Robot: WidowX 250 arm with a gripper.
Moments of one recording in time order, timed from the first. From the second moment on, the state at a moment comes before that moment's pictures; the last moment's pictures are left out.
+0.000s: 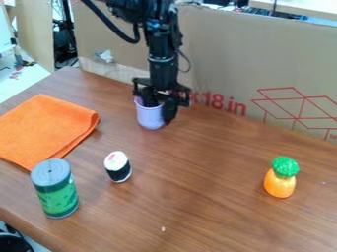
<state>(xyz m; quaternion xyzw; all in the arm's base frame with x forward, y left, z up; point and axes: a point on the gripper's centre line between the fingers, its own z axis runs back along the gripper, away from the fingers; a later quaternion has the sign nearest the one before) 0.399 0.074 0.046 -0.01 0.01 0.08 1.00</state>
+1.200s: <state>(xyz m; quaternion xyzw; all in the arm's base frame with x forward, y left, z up) 0.294 0.058 0.118 0.00 0.01 0.06 1.00</state>
